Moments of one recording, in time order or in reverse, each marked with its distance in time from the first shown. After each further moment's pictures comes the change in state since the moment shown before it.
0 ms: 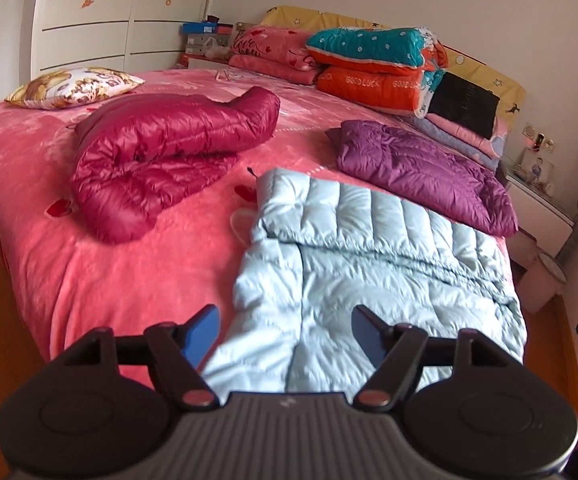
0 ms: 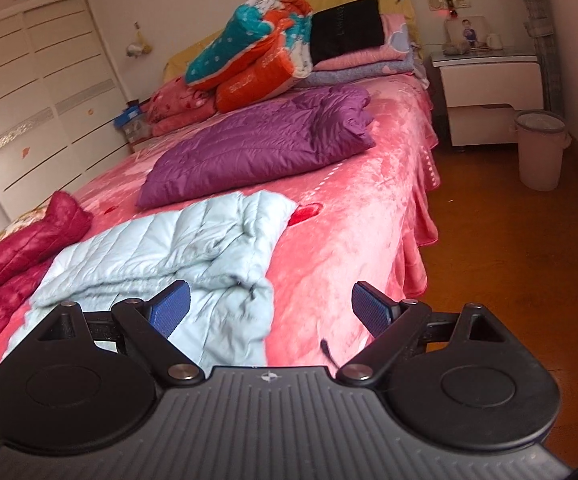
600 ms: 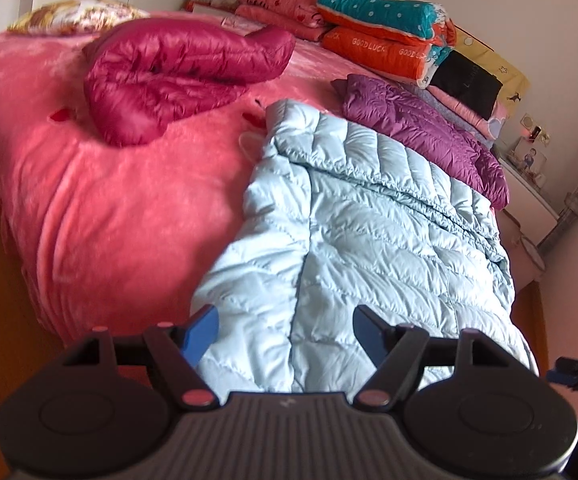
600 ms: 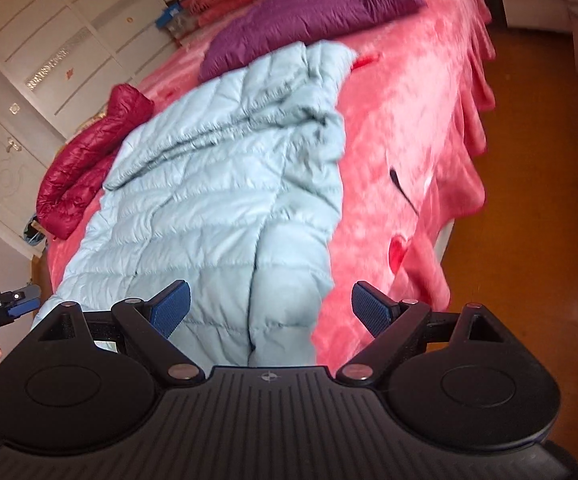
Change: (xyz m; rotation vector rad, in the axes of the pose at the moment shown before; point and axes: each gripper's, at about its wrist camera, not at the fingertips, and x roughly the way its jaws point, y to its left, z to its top) left arm 0.008 0.029 -0.047 -0.113 0.139 -0.077; right arm -0.001 0.006 -0.036 0.090 0.406 0.191
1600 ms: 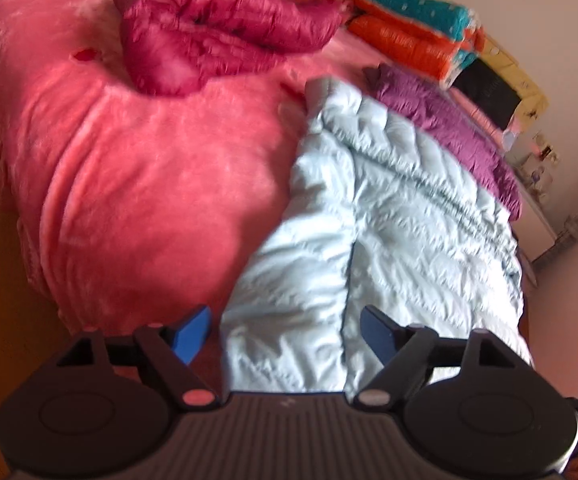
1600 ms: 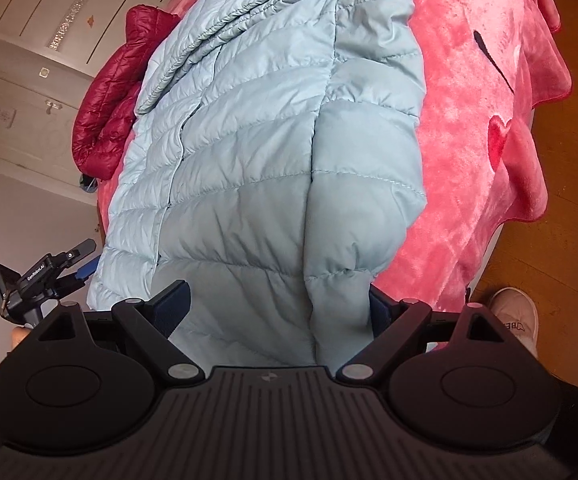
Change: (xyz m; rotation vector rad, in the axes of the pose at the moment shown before) left arm 0.025 0.044 -0.001 -0.115 0.090 -0.024; right arm 0.052 0.012 -0.019 0.111 0.319 0.221
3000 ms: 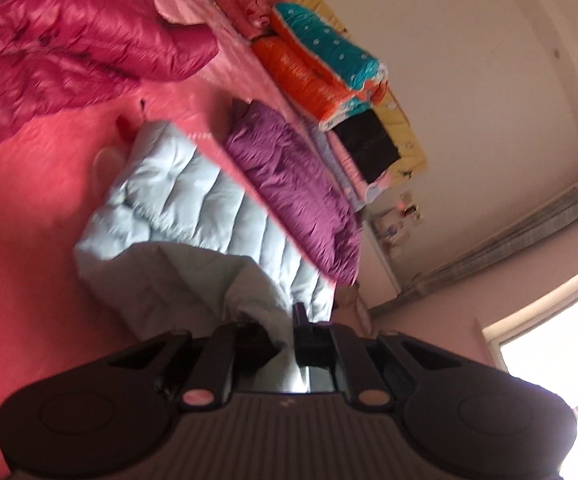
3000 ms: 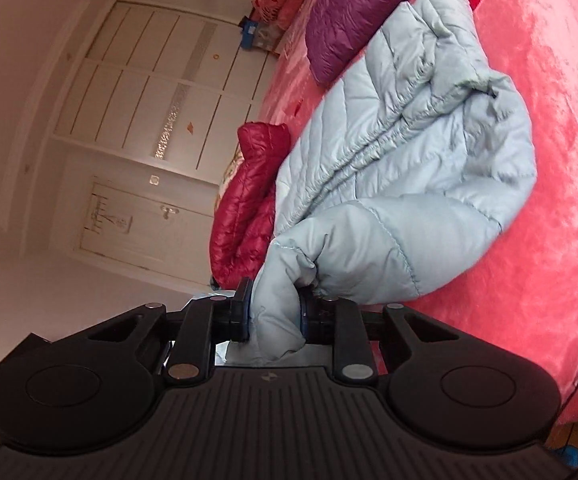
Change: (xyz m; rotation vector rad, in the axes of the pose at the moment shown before) left arm 0.000 -0.068 0.101 -0.205 -0.047 -0.514; right arm -0.044 0.016 0.052 0.132 -0.283 0.438
